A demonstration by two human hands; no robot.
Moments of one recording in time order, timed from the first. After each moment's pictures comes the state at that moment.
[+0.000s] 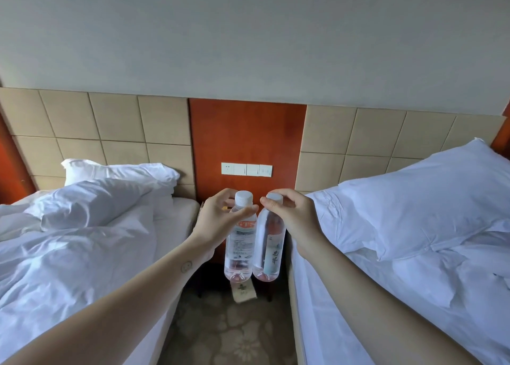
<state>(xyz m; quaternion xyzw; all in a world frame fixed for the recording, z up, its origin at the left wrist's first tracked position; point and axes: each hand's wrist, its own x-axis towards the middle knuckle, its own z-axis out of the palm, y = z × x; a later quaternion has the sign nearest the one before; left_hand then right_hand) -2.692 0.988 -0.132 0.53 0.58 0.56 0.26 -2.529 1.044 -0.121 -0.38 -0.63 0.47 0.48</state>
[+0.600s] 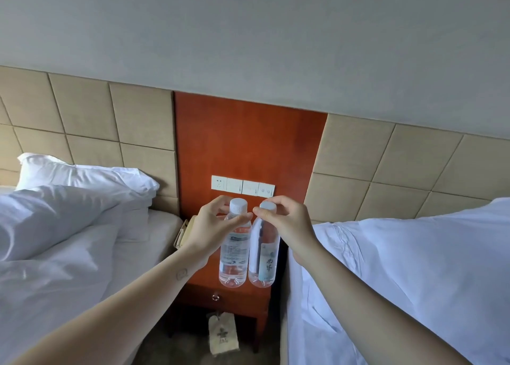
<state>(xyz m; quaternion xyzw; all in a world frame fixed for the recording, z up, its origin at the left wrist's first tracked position) -2.755 1.296 -0.175 0.48 0.60 0.58 0.26 -2.594 1.367 -0.150 -0.39 -0.69 0.46 0.42</state>
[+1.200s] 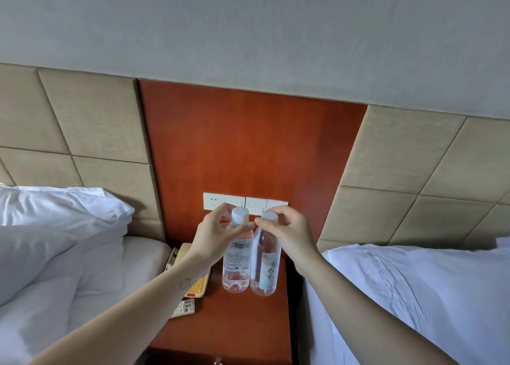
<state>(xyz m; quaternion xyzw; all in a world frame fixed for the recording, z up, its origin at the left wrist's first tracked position) -2.890 1.559 -0.227 0.50 0.63 0.53 0.28 -2.729 1.629 -0.221 -0.44 -0.66 0.46 0.40</state>
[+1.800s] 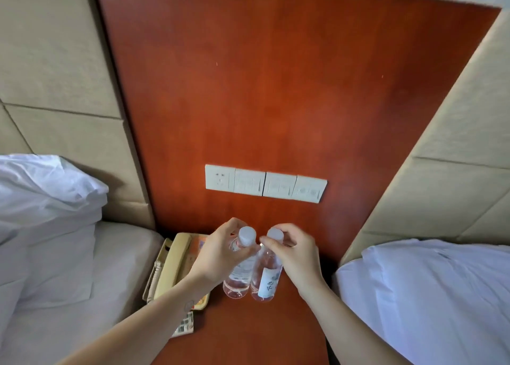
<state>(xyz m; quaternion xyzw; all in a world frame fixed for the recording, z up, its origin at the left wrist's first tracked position) -2.981 1.690 -0.457 0.56 0.64 0.45 0.27 -2.814 1.749 -0.452 -0.48 -0.68 0.40 0.39</state>
